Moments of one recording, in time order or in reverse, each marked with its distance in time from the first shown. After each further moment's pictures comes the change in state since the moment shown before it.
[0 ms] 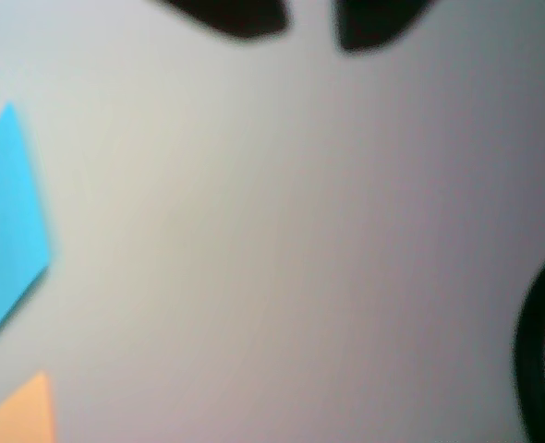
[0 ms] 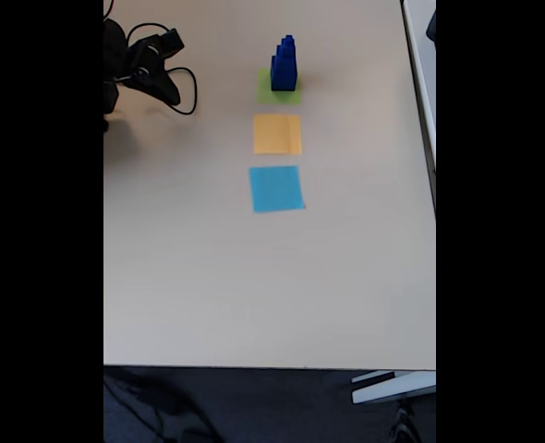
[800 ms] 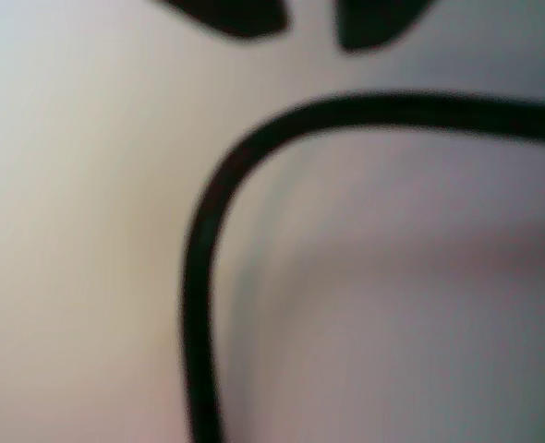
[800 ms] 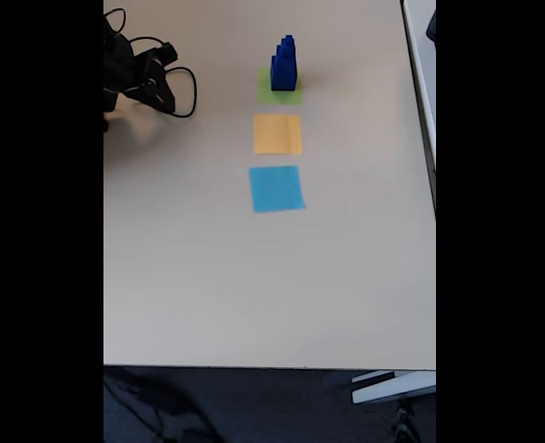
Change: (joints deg) arm -5.2 0.0 9.1 -0.1 -4.0
